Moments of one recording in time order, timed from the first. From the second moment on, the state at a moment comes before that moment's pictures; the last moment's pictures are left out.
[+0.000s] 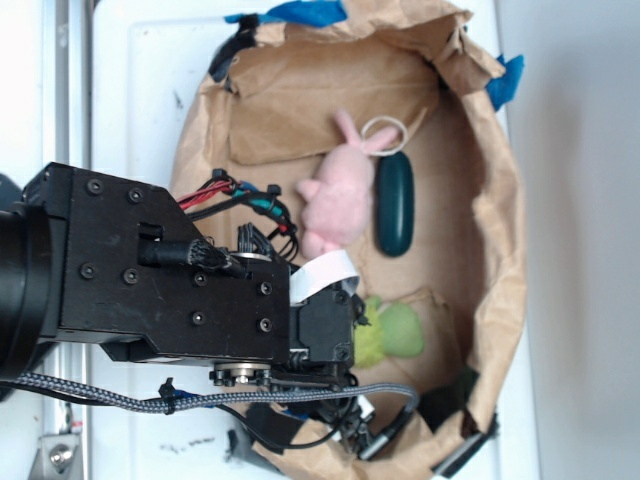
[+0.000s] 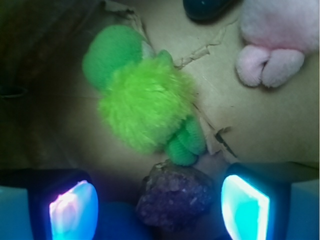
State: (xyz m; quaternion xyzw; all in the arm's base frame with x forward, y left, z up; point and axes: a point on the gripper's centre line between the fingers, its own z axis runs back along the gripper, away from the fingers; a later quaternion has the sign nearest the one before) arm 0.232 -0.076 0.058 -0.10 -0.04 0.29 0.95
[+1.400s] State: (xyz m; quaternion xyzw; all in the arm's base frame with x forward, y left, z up) arm 0.222 -0.074 0.035 -0.11 0.01 0.28 0.95
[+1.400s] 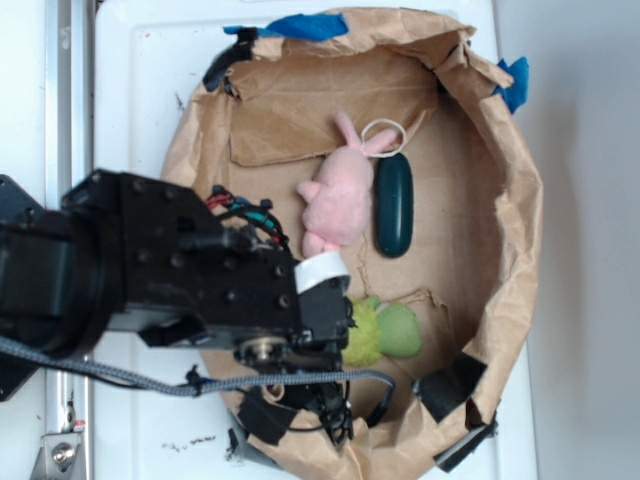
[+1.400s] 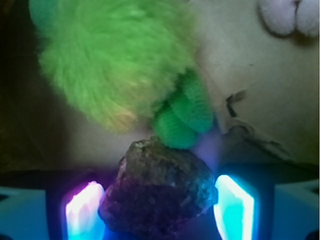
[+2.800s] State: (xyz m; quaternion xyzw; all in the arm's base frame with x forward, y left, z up) arm 0.239 0.034 0.209 -0.04 -0.10 -0.09 0.99
